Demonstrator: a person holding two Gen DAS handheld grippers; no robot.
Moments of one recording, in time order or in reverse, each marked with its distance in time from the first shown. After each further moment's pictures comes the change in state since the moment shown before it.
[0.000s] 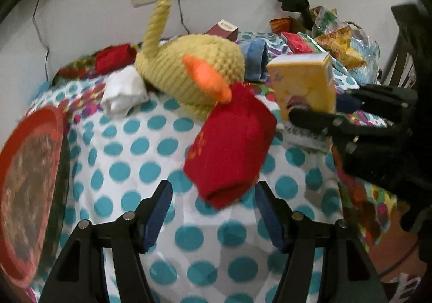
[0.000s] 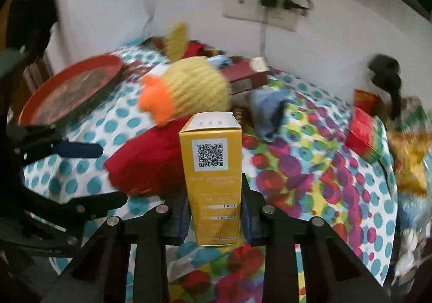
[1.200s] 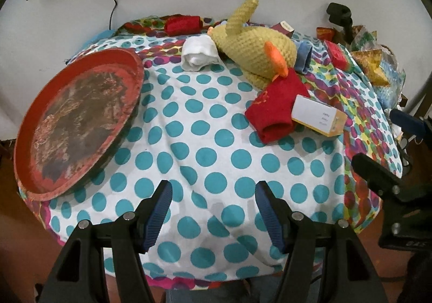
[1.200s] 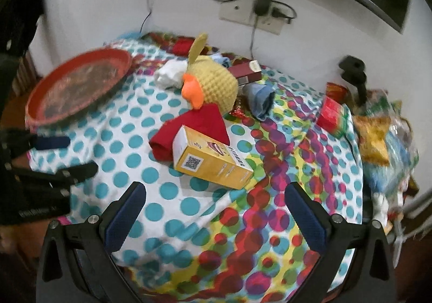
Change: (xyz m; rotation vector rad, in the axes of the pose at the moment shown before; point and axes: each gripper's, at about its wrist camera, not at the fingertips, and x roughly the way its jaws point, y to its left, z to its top) left arm -0.072 0.041 -0.052 -0.249 0.108 0.108; right arm -0.066 0.068 -0.016 -0.086 0.094 -0.127
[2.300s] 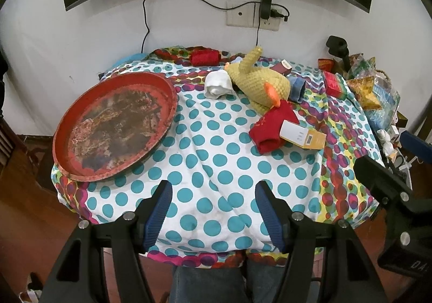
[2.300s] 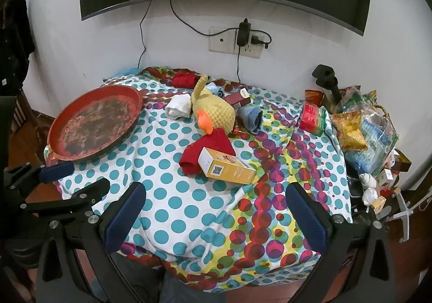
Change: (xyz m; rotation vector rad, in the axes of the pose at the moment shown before) left arm -0.095 0.001 -0.023 -0.057 -0.131 0.065; right arm -0.102 0.020 0.014 0.206 -0.068 -0.022
